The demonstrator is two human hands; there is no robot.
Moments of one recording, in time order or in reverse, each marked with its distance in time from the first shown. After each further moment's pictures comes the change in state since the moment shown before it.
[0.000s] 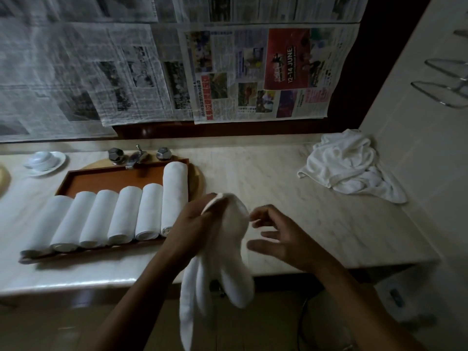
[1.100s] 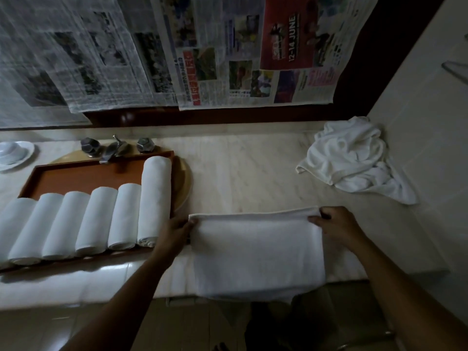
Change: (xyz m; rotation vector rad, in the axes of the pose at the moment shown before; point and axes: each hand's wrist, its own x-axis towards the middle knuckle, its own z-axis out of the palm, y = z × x) left_hand 0.092 -0.176 0.014 -0.044 0.116 -0.439; right_hand 0.054 0.193 -0.161 -0.518 0.364 0.449
